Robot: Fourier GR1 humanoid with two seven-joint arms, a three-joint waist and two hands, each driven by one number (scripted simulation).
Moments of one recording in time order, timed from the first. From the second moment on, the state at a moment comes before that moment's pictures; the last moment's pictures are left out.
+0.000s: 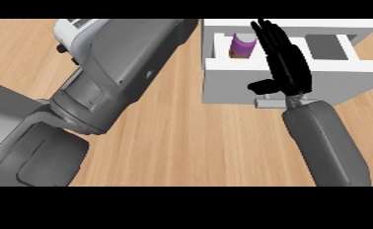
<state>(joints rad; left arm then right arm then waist) -1.61 0.06 -0.27 -0.31 0.57 0.59 0.02 -0.54 -0.23 0.13 -1.24 0.93 -0.21 -0.01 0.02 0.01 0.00</state>
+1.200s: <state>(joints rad) -1.41 0.24 -0.30 -0.59 0.52 0.51 0.17 -1.06 -0.20 -0.04 -0.44 1.09 -0.63 -0.06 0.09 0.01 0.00</state>
